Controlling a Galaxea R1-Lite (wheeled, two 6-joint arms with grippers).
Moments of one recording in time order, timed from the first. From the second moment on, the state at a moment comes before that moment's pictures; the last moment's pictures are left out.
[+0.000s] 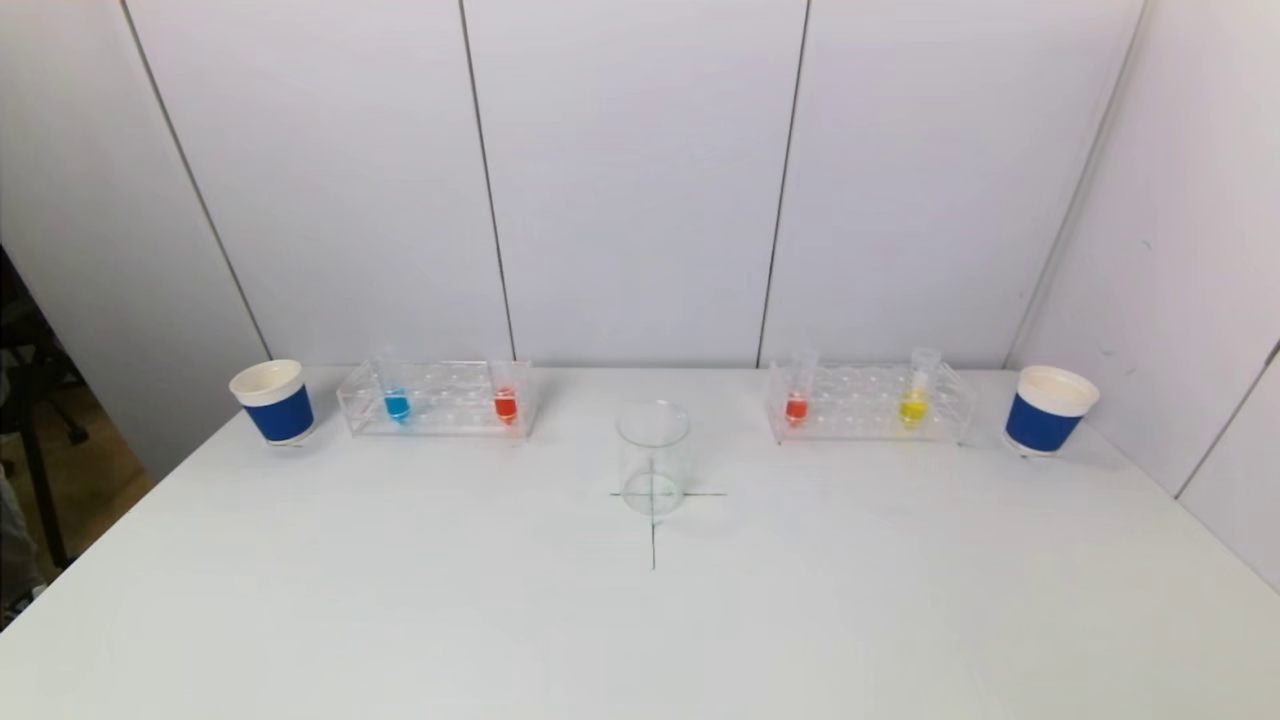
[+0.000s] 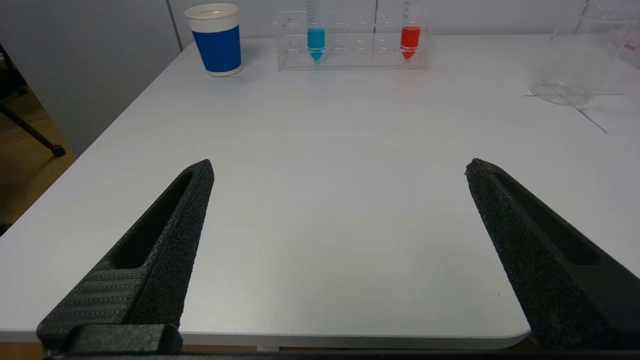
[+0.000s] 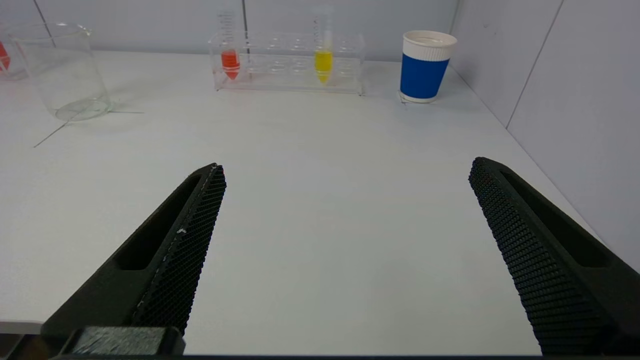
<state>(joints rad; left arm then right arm) 0.01 0.00 0.00 0.00 0.00 0.00 -0.01 0.00 0.00 -0.01 0.00 -0.02</state>
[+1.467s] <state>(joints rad) 0.01 0.00 0.00 0.00 0.00 0.00 -0.01 0.00 -0.14 0.07 0.01 -0.04</state>
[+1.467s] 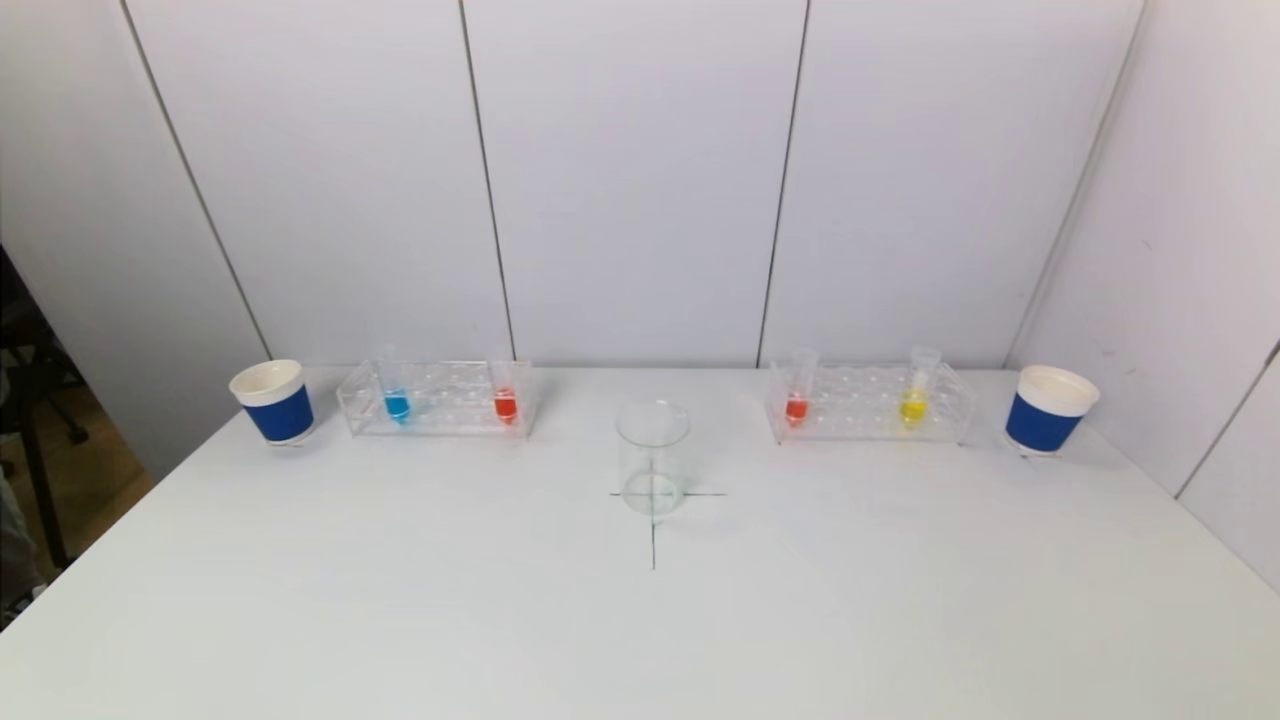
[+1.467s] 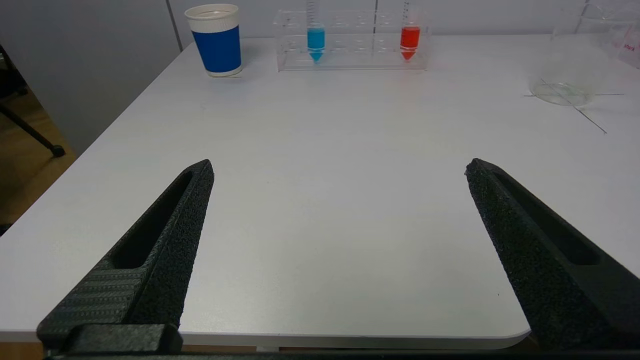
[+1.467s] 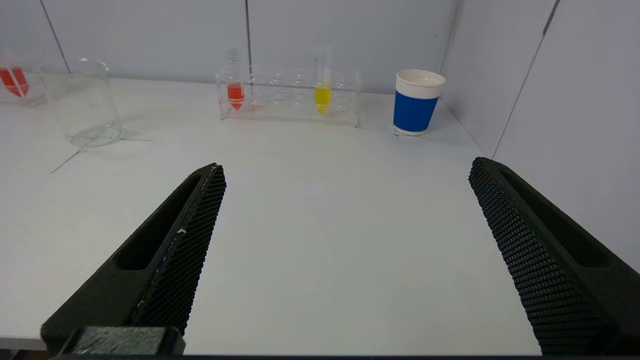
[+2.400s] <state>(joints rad) 0.01 0.00 0.00 0.00 0.00 0.00 -0.01 0.64 -0.71 -0.03 0.16 -0.02</state>
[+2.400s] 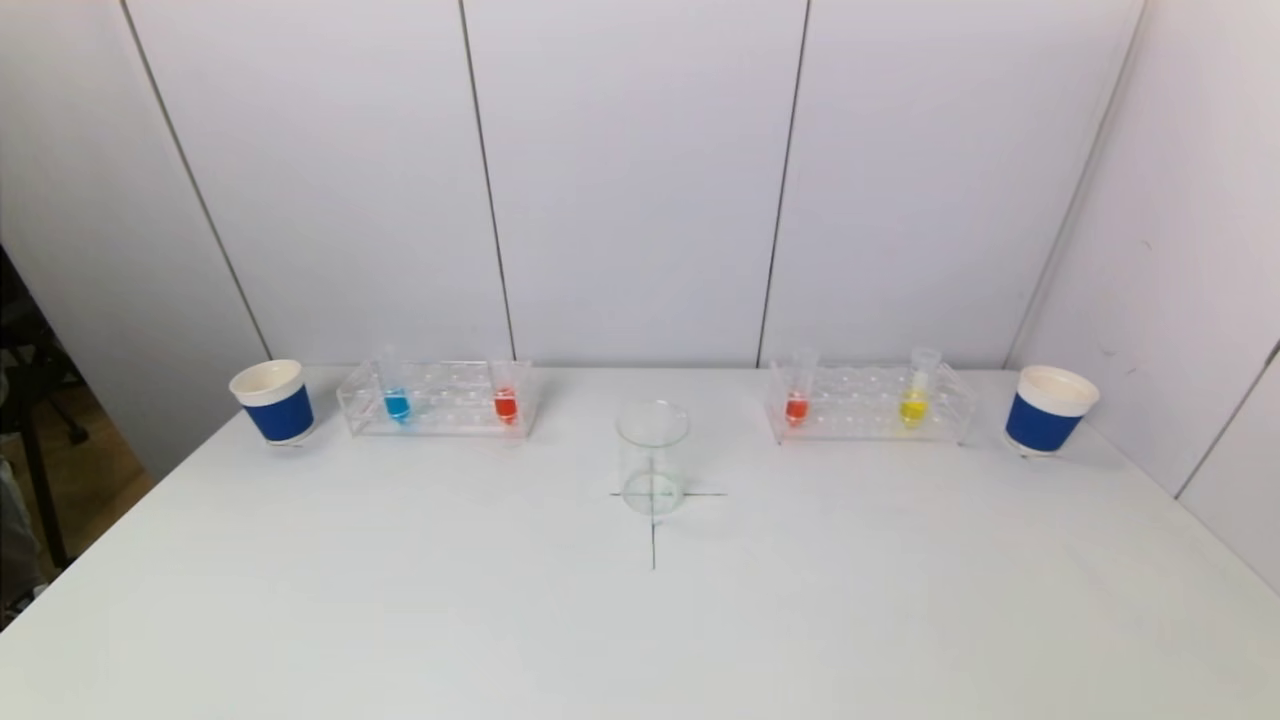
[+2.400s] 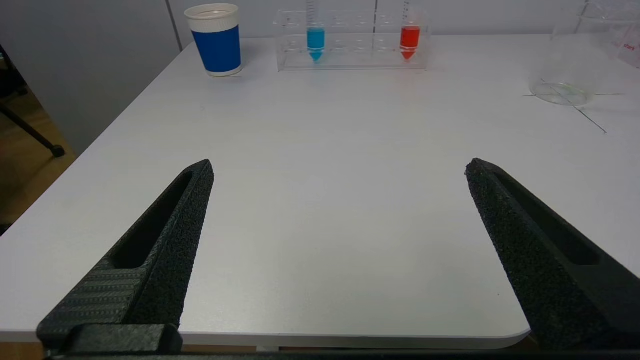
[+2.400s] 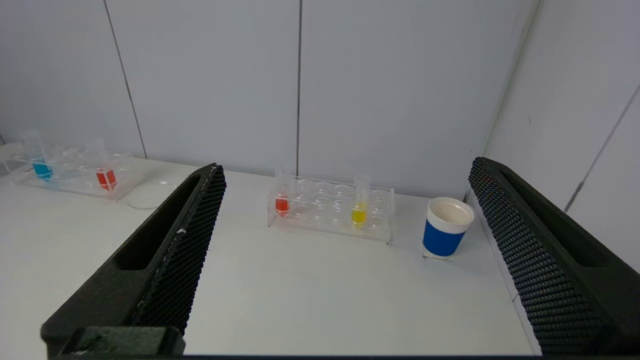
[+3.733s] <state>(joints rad) 0.01 0.00 0.00 0.00 0.00 0.00 -0.01 1.42 -0.78 -0.49 0.13 0.00</state>
